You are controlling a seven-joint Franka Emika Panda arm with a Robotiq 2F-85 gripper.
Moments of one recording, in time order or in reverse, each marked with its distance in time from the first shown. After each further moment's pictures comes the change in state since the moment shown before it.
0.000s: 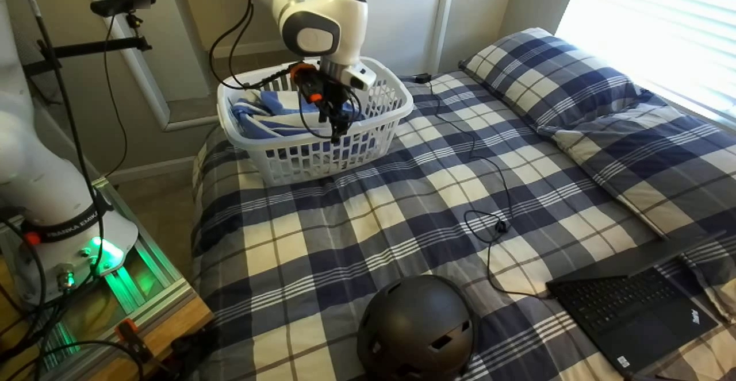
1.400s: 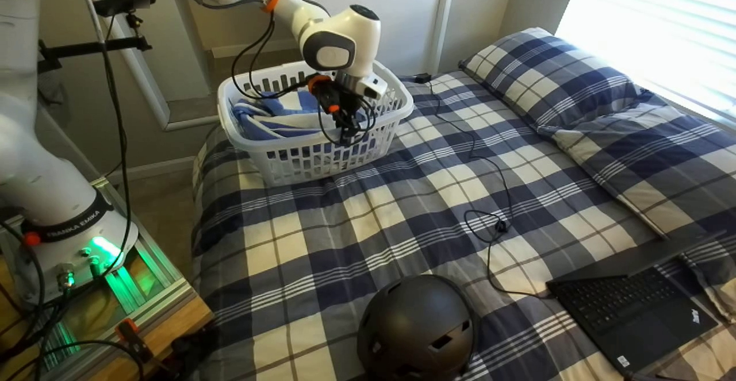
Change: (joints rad) arm -0.055 0.163 0.076 0.151 0.019 0.040 -0.021
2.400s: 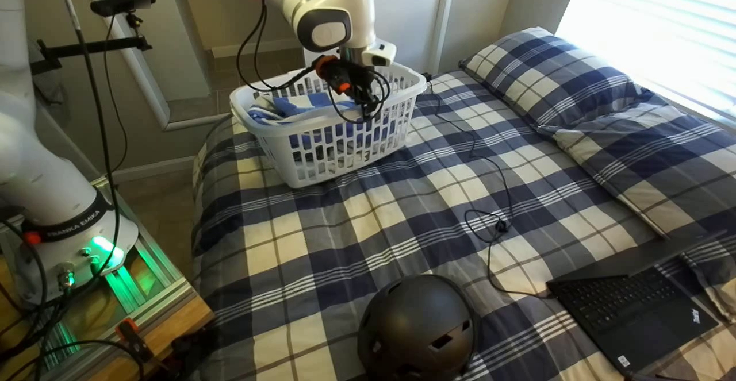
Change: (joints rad) arm 0.018 -0.081 -0.011 -0.016 -0.049 0.231 -0.001
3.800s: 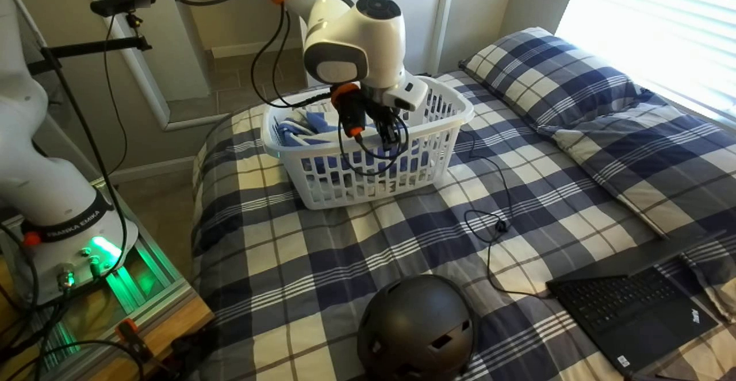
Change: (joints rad) arm -0.261 -0.013 0.024 -0.039 0.215 0.018 -0.160
